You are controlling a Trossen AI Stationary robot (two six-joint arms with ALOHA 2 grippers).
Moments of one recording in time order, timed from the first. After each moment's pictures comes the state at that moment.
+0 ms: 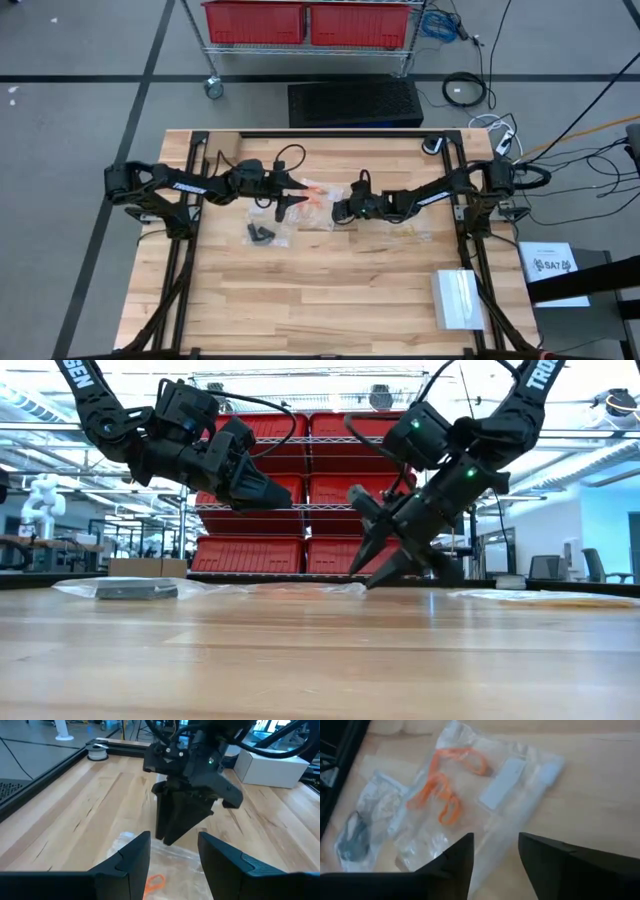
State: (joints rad) left arm 0.35 1.44 0.46 0.72 0.32 0.01; right arm -0.08 1.80 0.74 0.32 0.28 1.14
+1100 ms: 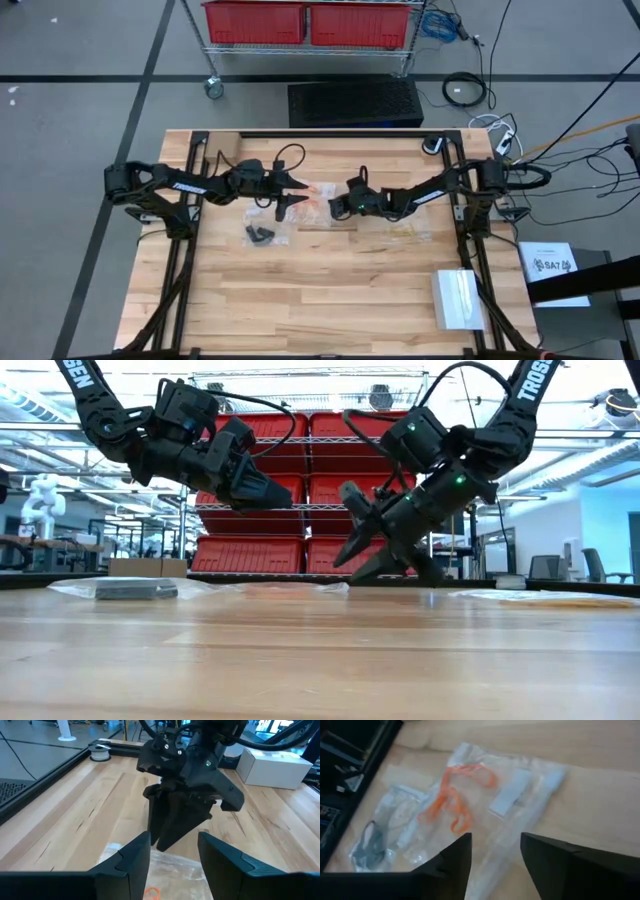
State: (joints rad) left arm 0.35 1.44 0.46 0.72 0.31 0.00; right arm -0.11 1.84 0.74 0.48 0.27 1.03
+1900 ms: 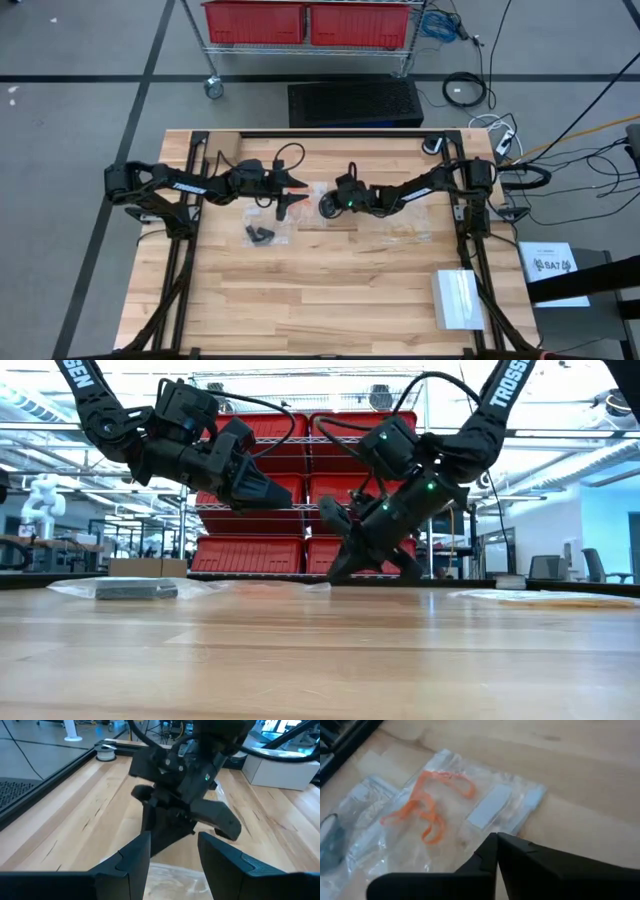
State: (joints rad) left arm 0.35 1.44 0.46 0.72 0.28 0.00; right arm -0.14 1.92 0.88 0.38 0.31 0.80
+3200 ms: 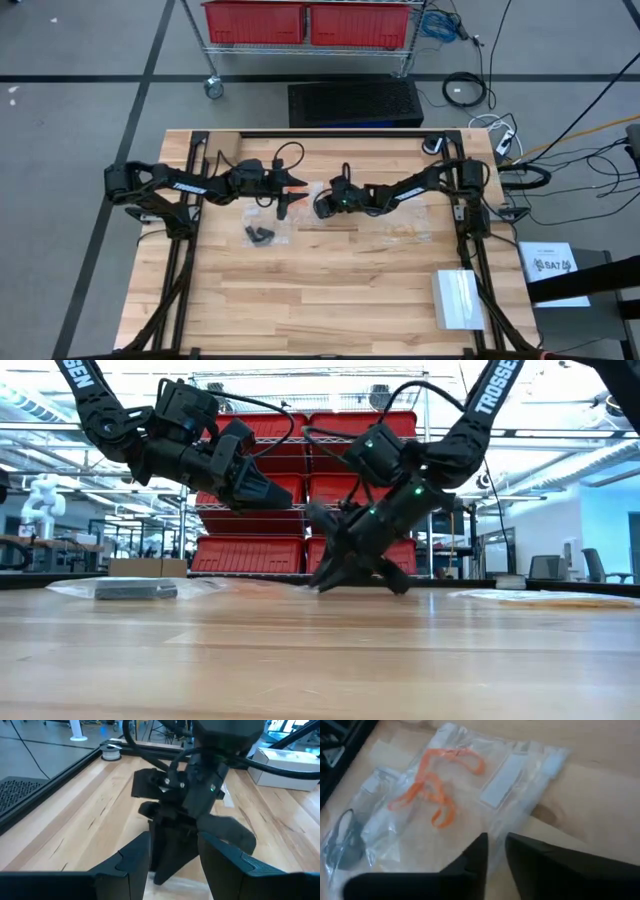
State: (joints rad) left arm 0.35 1.44 0.46 0.72 0.26 0.00; right arm -0.14 2.01 0.96 0.37 0.18 0.89
